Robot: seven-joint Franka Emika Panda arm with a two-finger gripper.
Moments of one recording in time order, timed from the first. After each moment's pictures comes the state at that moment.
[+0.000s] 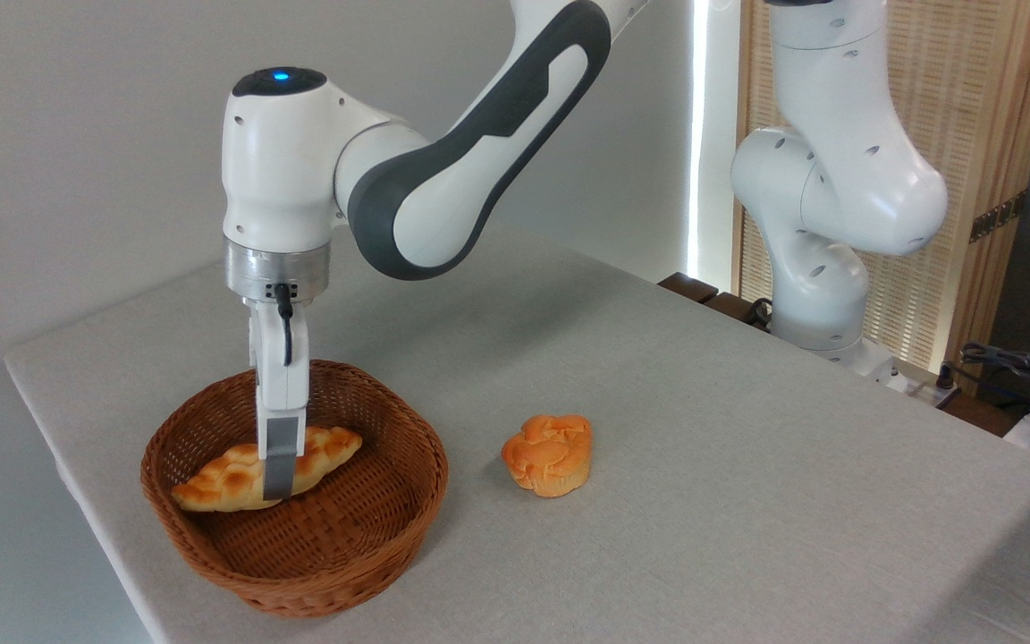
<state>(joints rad) -0.03 0.19 -0.23 -1.94 -0.01 2.43 0.90</state>
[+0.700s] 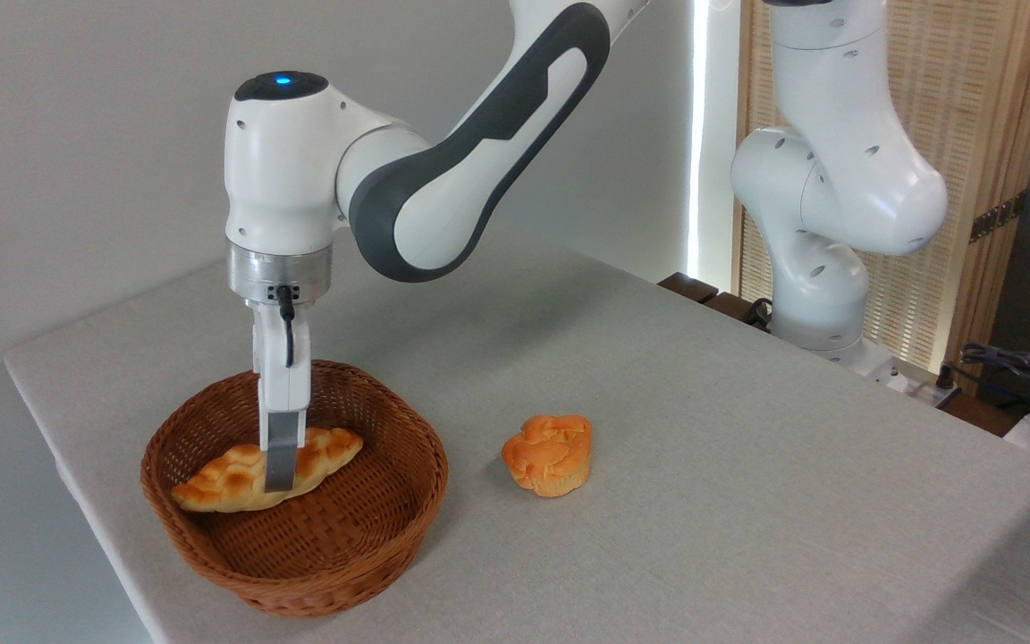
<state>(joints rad) -0.04 0.19 -0.23 -1.95 -0.01 2.43 0.90</state>
